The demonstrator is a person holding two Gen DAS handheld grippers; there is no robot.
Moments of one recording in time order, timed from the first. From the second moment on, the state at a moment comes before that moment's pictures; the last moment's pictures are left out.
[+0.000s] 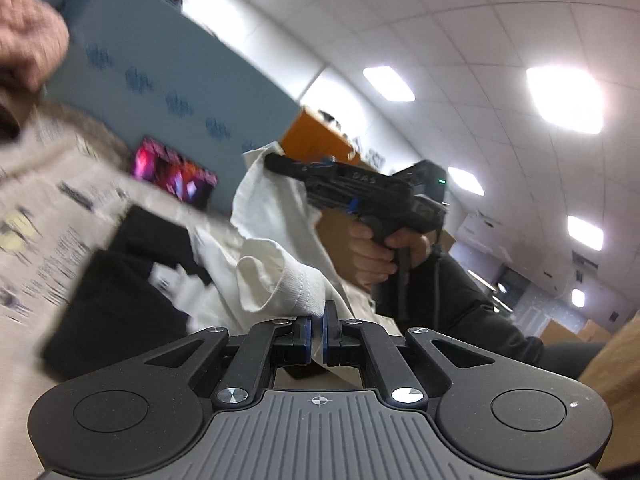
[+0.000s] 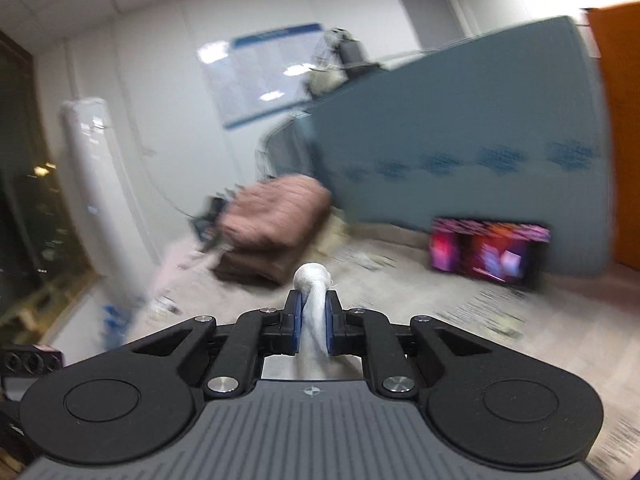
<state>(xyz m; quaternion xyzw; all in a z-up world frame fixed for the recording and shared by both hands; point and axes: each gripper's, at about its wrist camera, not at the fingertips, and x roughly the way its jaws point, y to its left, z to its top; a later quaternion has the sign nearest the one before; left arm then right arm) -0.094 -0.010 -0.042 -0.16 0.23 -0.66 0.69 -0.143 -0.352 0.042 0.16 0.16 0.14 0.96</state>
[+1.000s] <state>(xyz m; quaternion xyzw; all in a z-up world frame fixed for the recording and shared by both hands) -0.070 0.027 -0.047 -0.11 0.27 -0.51 0.81 -0.171 -0.289 0.019 0.15 0.22 0.04 0.96</state>
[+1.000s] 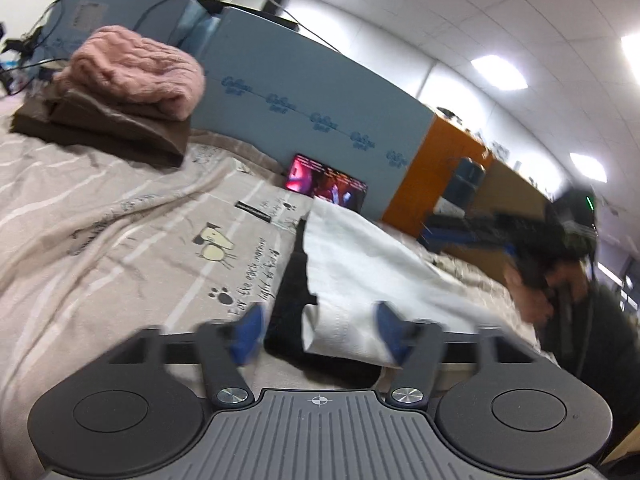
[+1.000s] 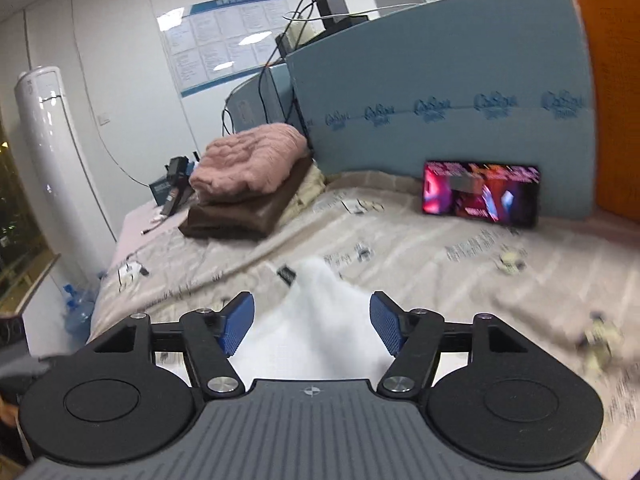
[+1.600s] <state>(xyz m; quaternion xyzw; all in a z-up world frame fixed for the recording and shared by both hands) -0.066 -0.008 -0.047 -0.14 0.38 -0.53 0.74 -0.304 -0.239 -0.011 0.20 0.21 0.06 0.95</state>
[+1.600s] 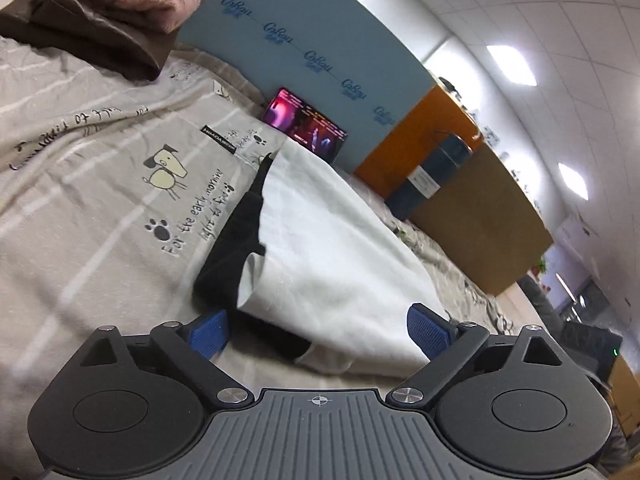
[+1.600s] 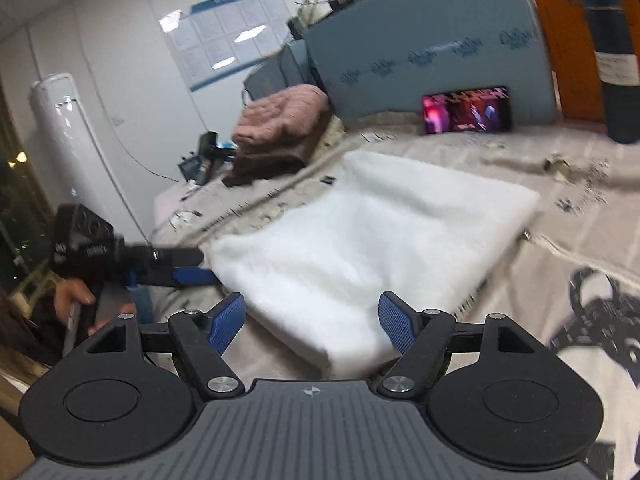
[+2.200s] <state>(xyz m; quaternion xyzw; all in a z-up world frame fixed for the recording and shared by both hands) -0.059 -0.035 -0.056 -0.15 0.38 -0.54 0.74 -0.231 -0.339 -0.036 0.38 0.20 -0.17 0.89</state>
